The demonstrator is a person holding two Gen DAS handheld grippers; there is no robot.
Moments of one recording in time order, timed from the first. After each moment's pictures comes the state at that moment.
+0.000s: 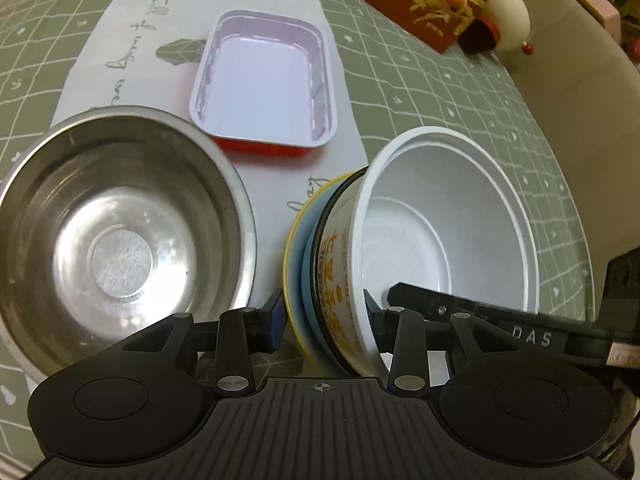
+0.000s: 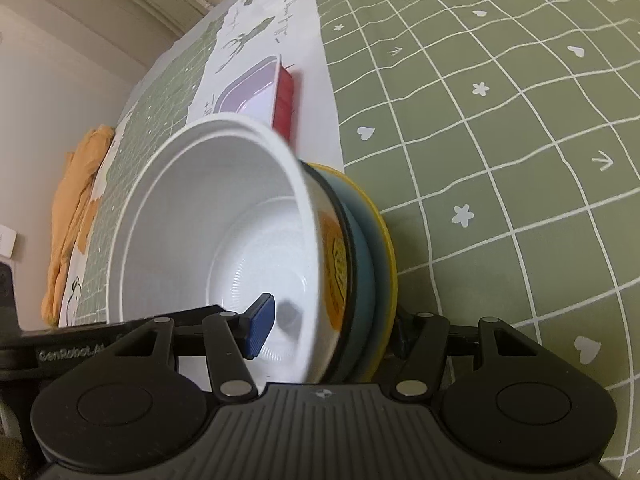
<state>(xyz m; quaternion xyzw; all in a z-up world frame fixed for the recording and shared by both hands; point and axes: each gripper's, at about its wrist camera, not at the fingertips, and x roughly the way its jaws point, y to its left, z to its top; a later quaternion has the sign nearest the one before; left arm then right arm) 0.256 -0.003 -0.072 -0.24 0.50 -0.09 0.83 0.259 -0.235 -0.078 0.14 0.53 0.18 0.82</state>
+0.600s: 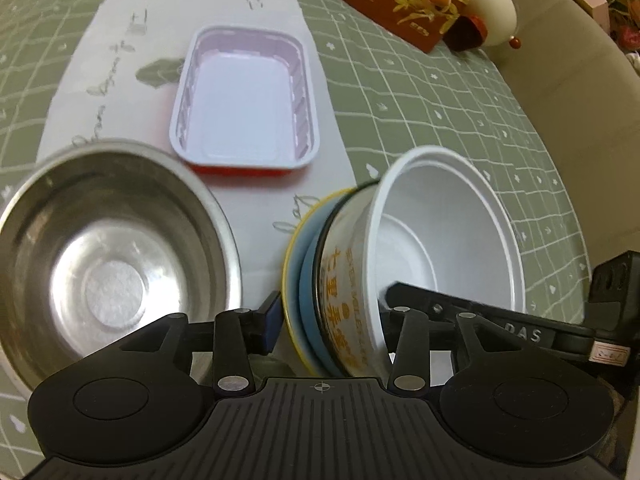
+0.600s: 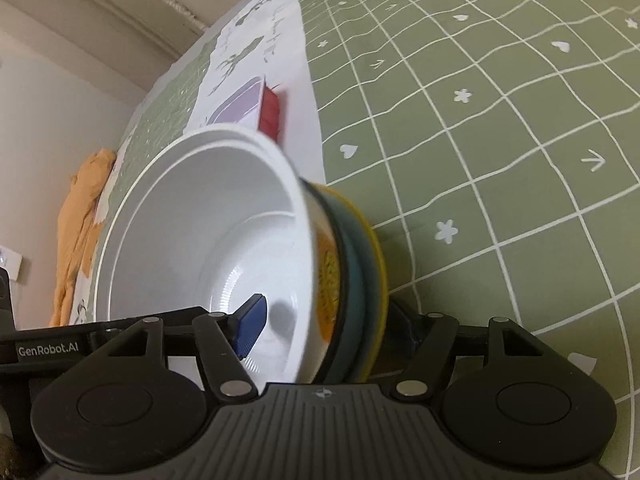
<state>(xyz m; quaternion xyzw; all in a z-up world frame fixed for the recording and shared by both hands) 0.269 -0.008 -0.060 -0.21 0.49 -0.10 0.84 0.262 -0.253 -0.085 0.18 0.51 0.17 0.82</state>
